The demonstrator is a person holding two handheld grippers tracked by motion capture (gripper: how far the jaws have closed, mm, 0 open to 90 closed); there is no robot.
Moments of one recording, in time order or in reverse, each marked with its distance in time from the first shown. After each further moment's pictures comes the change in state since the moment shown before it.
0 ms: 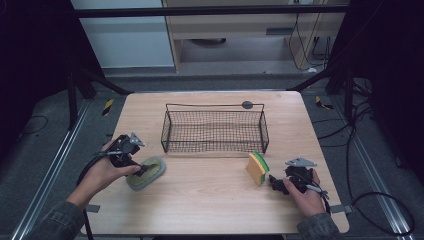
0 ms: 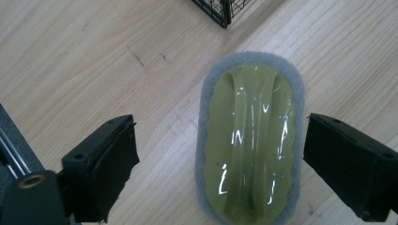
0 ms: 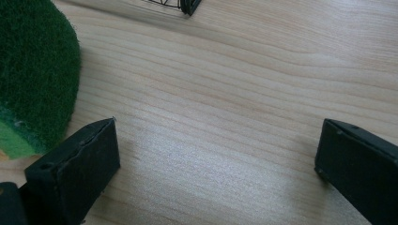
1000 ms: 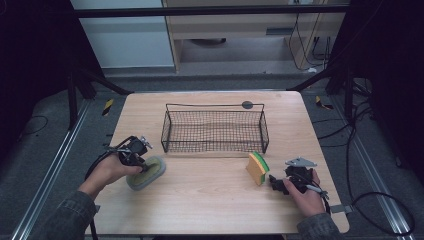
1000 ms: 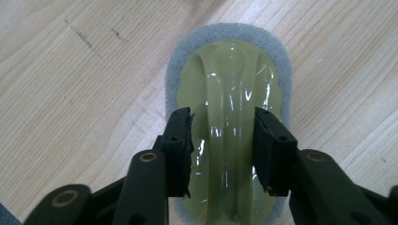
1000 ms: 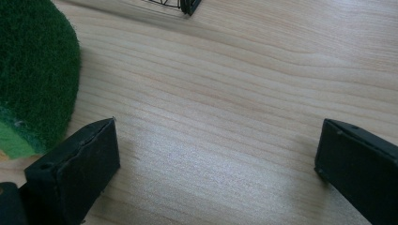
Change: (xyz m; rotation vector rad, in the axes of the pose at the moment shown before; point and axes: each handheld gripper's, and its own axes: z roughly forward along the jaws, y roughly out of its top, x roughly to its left) left arm -0.001 0.012 0.027 0.141 -0.128 0.042; right arm 0.000 0.000 0.000 0.000 -0.001 -0.001
